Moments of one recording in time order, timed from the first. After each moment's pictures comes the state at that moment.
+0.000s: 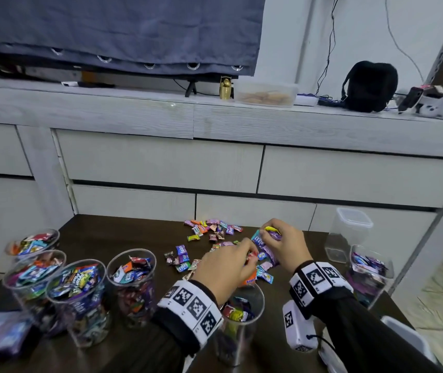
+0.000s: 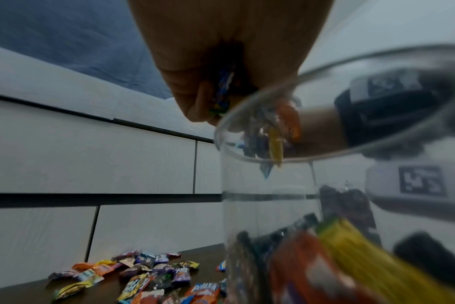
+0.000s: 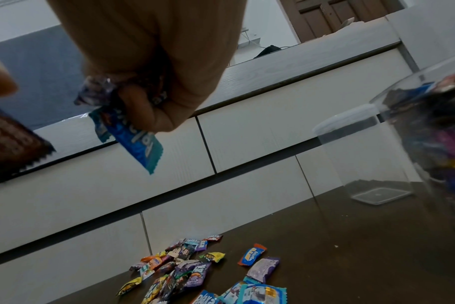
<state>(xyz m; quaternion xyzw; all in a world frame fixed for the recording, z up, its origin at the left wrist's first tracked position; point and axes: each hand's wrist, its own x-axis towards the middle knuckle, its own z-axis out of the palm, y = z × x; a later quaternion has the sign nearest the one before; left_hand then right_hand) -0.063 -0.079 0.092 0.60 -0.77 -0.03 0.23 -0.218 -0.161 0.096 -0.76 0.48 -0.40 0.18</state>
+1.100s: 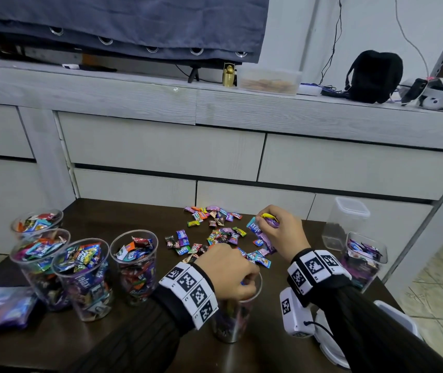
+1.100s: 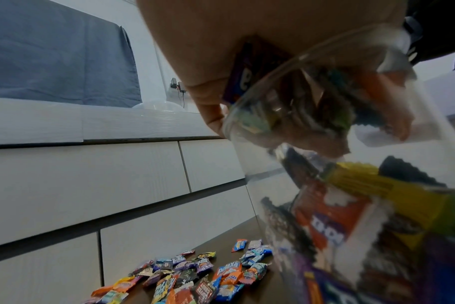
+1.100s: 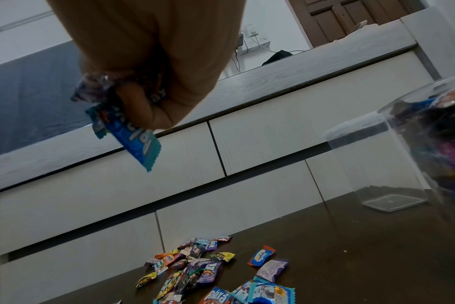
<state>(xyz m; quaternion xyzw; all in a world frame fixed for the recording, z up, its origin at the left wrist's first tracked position) -0.060 -0.058 0.088 0.46 -0.88 0.08 0.06 -0.214 -0.147 0.097 -0.77 0.45 -0.41 0.18</state>
